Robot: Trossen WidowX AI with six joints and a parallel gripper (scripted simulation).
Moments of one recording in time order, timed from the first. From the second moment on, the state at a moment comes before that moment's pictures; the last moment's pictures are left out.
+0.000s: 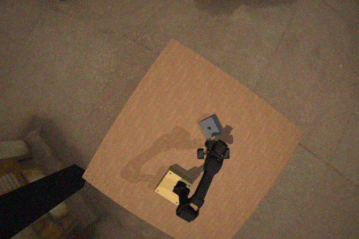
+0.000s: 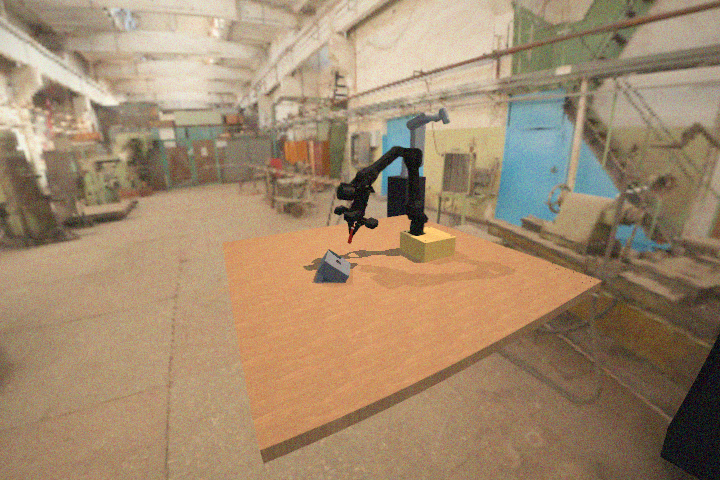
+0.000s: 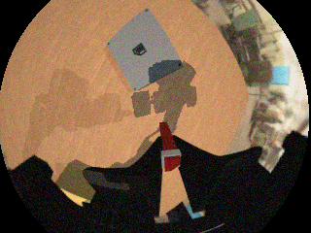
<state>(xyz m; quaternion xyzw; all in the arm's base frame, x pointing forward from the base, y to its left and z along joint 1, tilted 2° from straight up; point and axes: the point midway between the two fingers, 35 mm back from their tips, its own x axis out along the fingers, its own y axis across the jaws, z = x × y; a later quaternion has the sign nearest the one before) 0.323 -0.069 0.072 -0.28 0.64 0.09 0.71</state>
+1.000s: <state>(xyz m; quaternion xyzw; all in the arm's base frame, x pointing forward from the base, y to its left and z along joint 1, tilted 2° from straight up) 0.335 -0.047 0.077 -0.21 0.62 0.00 0.75</state>
